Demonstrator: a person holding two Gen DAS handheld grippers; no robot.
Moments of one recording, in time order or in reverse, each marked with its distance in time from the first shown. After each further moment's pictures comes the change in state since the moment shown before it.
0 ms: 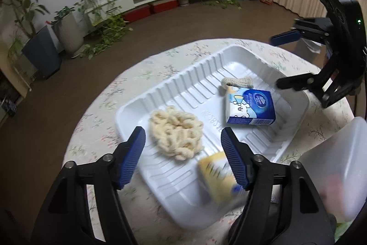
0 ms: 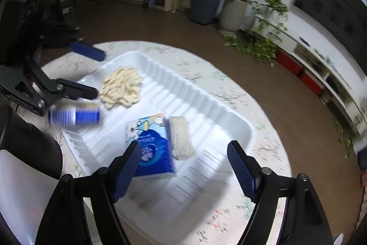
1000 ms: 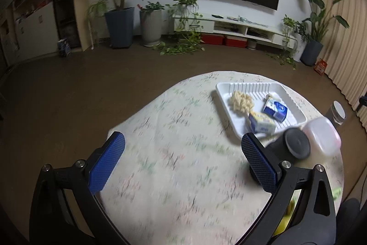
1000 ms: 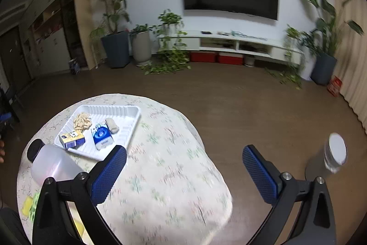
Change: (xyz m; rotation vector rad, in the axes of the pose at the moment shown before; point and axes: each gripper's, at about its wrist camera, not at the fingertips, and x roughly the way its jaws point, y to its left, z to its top) left arm -0.197 0.055 -0.167 -0.466 -0.201 0.240; right arm -0.238 -0.065 -0.159 0.534 -0.208 -0.293
